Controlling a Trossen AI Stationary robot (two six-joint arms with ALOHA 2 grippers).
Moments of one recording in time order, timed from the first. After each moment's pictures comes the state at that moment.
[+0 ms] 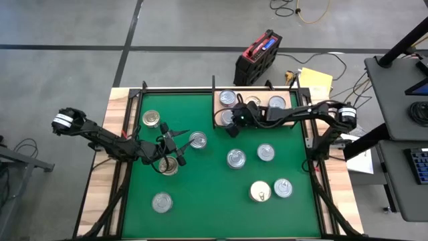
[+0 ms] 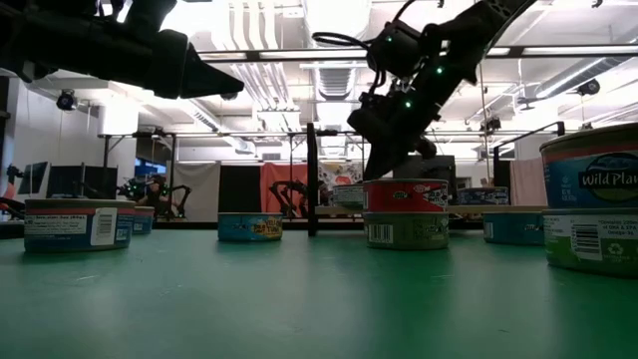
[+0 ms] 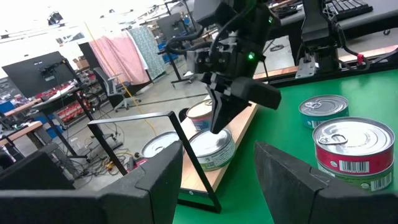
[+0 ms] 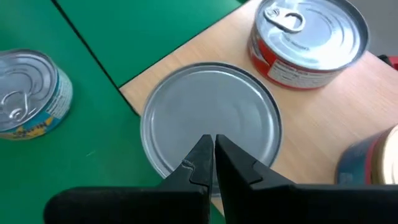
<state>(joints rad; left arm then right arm) -0.29 1.21 0.32 0.85 -0.83 0.29 -0.27 1.65 0.99 -0.17 0.29 0.34</state>
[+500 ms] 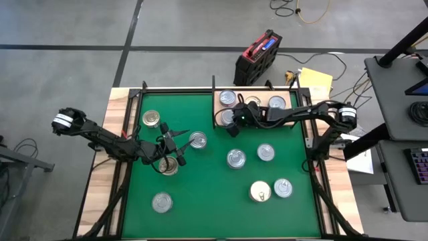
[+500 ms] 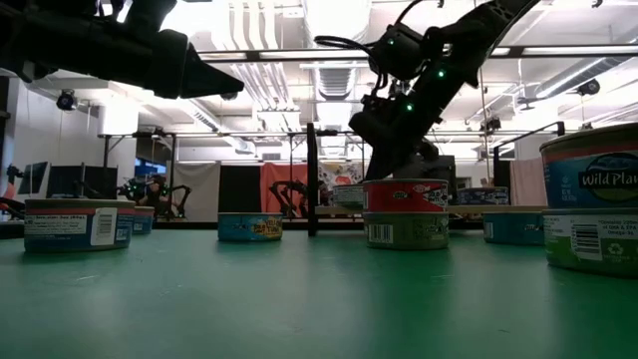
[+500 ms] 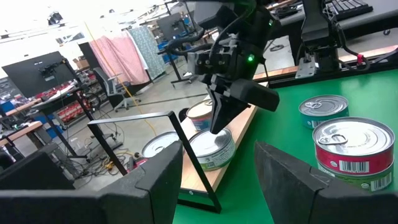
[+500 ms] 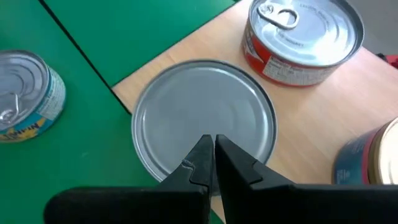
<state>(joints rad) -0.30 1.21 0.32 0.85 -0.83 0.29 -0.27 1.65 0.97 -0.14 0.30 0.34</state>
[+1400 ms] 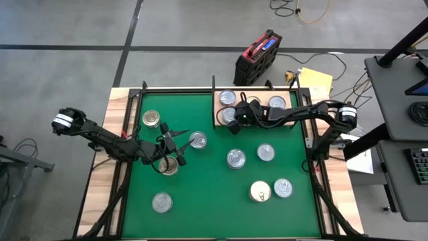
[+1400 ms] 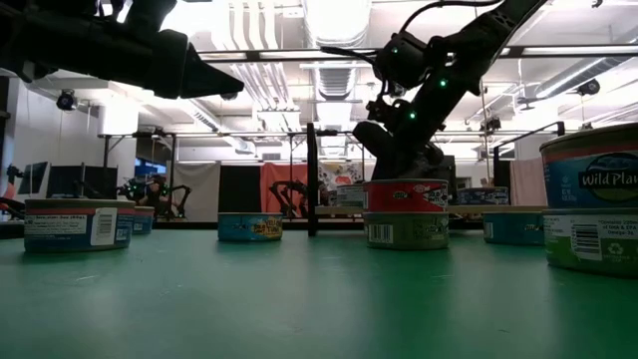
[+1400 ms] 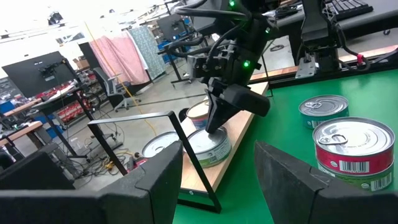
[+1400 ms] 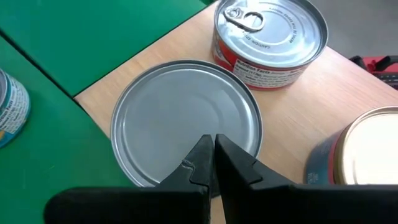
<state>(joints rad) -0.29 1.21 0.32 0.85 -0.83 0.29 -0.30 1.65 0.93 -0.08 0.34 0.33</state>
